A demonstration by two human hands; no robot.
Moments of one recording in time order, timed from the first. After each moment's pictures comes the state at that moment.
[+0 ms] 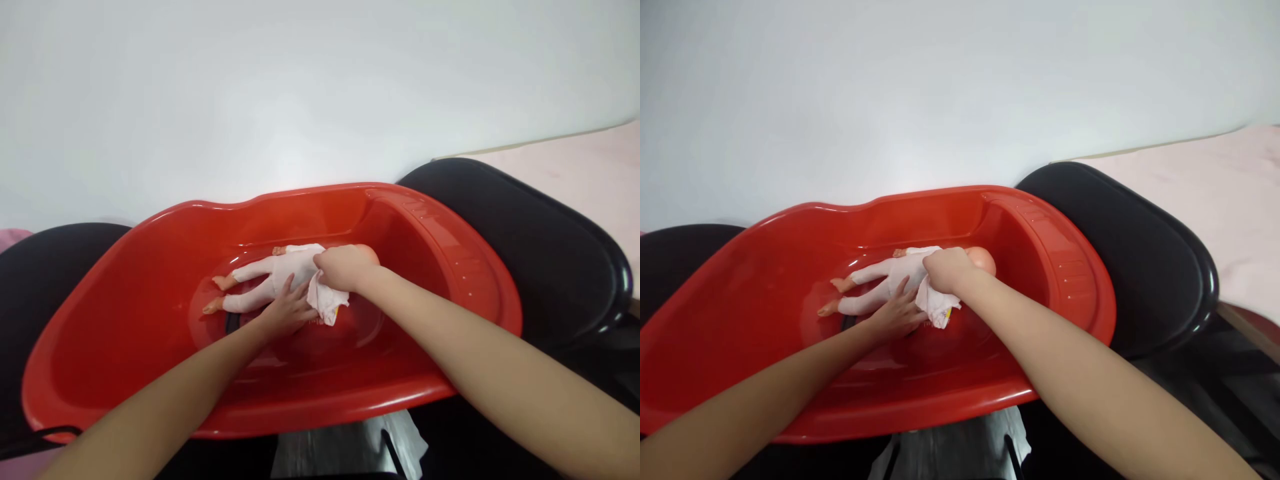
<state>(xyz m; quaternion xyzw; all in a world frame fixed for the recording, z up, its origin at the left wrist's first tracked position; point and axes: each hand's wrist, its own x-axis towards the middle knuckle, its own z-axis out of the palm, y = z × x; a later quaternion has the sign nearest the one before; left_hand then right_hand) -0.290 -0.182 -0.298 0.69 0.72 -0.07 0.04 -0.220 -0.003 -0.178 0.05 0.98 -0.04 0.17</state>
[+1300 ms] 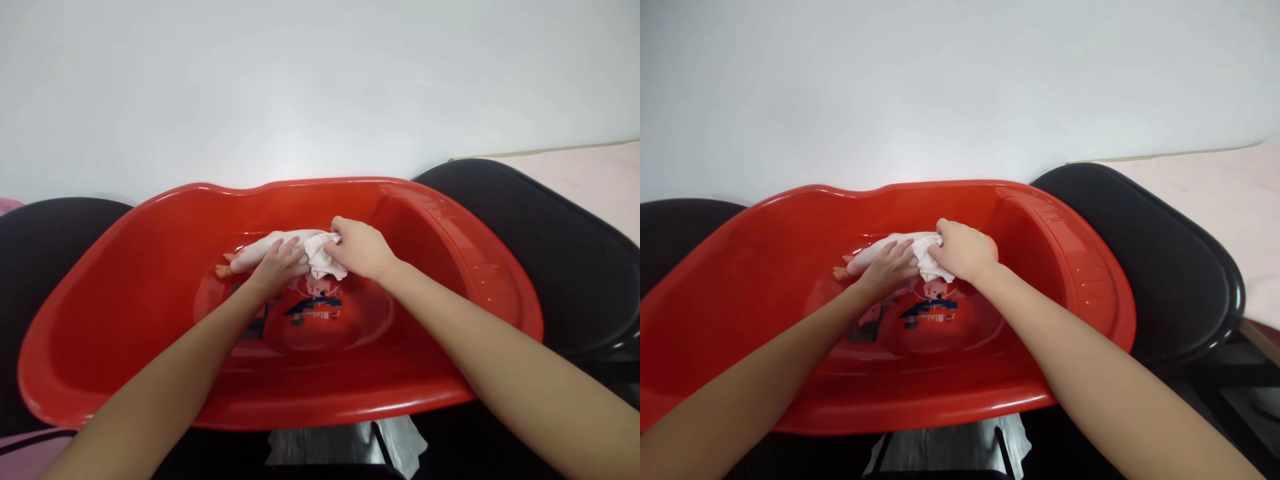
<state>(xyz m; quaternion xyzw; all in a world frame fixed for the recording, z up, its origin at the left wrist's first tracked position) -0.358 -0.175 -0.282 0.67 0.71 -0.04 -0.21 -0.228 0.007 -0.188 0.16 0.97 -0.15 -0.05</state>
